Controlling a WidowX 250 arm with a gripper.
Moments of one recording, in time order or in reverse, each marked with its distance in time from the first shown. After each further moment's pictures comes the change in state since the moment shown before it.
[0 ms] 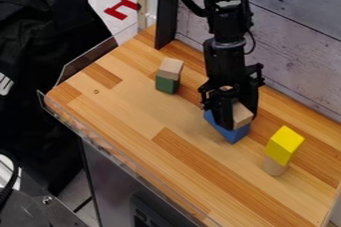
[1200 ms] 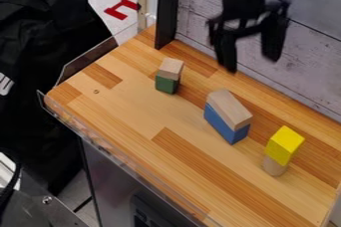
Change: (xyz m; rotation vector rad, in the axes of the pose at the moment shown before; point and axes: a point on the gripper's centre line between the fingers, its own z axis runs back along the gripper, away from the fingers) arm -0.031 -0.009 0.100 -0.049 -0.167 -0.261
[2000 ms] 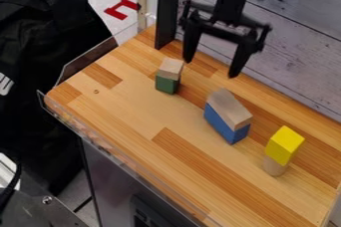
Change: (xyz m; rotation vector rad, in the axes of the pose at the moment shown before) arm 0.036 0.043 -0.026 0.387 0.061 -0.635
